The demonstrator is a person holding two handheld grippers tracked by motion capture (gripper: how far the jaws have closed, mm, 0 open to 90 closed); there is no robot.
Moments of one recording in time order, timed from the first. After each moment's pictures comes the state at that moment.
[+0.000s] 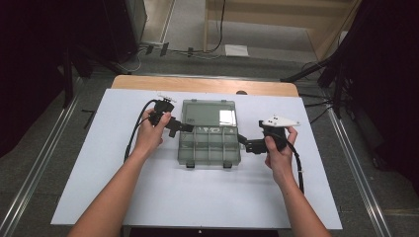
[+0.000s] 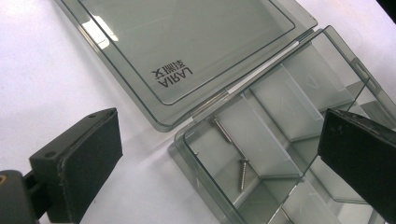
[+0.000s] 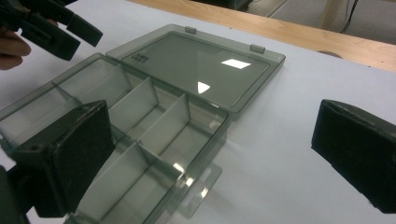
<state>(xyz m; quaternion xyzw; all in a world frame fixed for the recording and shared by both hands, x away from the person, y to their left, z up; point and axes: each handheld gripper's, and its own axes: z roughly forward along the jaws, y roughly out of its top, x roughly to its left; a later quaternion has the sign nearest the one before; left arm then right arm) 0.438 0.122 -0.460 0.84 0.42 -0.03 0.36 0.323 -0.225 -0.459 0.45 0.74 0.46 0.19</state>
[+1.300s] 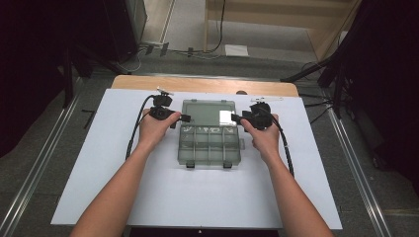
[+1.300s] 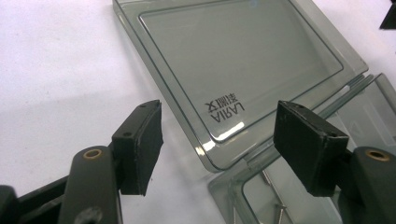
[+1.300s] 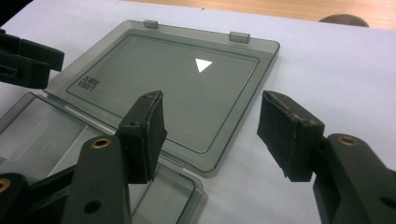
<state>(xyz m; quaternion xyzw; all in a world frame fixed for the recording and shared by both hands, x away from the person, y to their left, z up) 0.466 0.124 -0.469 0.80 0.49 -0.02 0.35 0.408 -0.211 -0.476 0.54 0.72 0.42 0.11</state>
